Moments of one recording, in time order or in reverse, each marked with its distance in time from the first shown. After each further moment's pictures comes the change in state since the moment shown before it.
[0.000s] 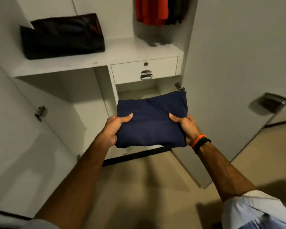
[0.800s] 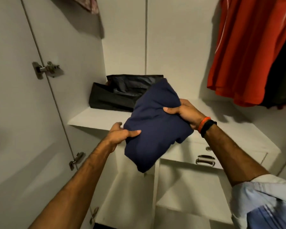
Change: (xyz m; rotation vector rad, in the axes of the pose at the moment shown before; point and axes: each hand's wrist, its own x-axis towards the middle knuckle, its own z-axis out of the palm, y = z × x) left_hand 0.202 0.237 -0.117 0.179 0.388 0.236; right_hand 0.295 -0.218 0.305 -0.396 -0.788 -0.330
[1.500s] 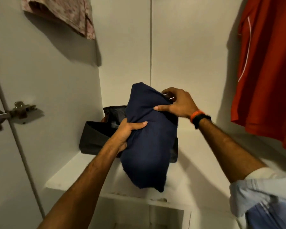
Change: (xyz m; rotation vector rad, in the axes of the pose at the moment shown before) left_hand 0.215 0.121 -0.032 -0.387 -0.230 0.313; right_hand 0.260 -0.061 0.004 -0.765 0.285 -0.355
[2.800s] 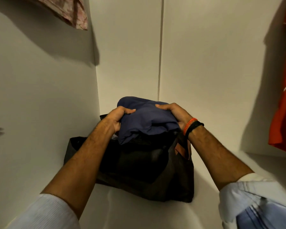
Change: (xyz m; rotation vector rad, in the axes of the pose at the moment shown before) left_hand 0.208 0.027 -0.066 0.047 0.202 -0.249; right_hand 0.144 0.075 0.085 1.197 -0.364 0.563
